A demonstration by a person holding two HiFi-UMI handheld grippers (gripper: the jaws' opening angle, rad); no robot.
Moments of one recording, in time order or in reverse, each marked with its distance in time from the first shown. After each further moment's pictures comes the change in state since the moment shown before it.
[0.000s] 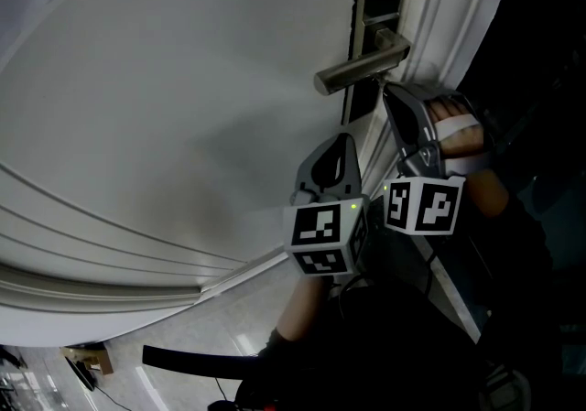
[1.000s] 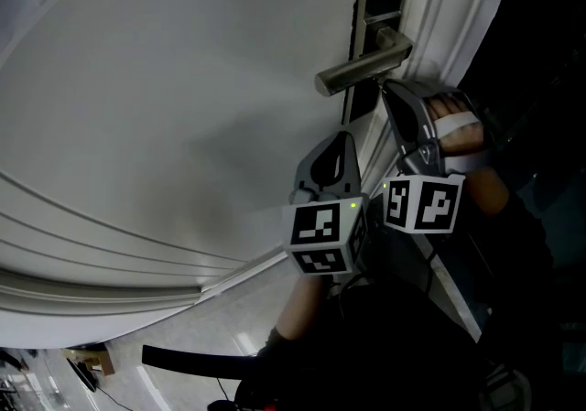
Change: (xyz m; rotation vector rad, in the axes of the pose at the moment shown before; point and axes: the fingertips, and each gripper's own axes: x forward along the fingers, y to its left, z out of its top) left arm 0.003 0.003 0.004 -0.006 0.002 -0.002; right arm 0.006 0.000 0.001 -0.005 0.004 -0.002
